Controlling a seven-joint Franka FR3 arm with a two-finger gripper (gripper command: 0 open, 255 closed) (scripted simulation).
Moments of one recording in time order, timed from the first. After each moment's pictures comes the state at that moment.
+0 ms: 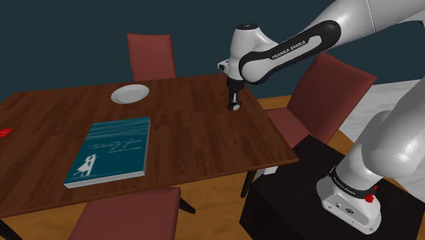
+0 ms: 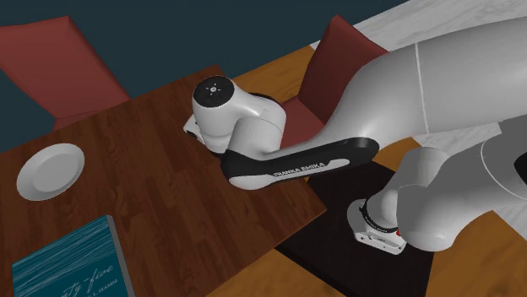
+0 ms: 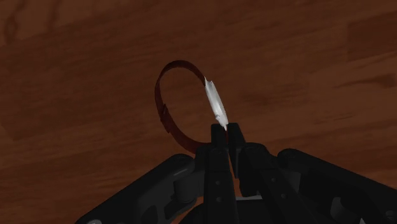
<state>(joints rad) 0.19 -0.09 0.11 -2.30 -0.04 2.33 -0.56</state>
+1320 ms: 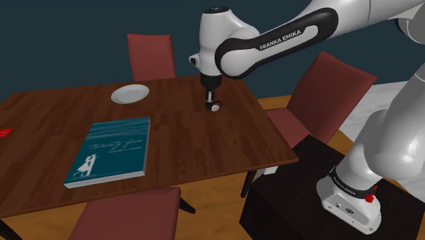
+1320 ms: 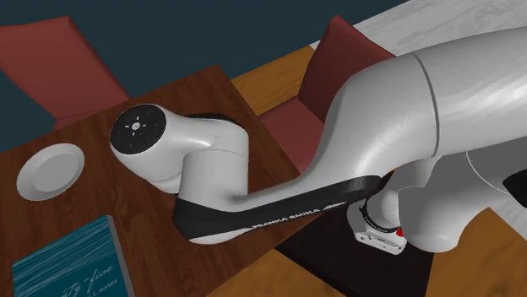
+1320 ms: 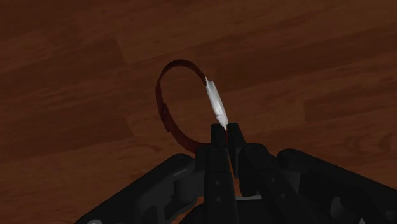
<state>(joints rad) 0.29 0.01 0.24 -2.03 -0.08 2.14 -0.32</state>
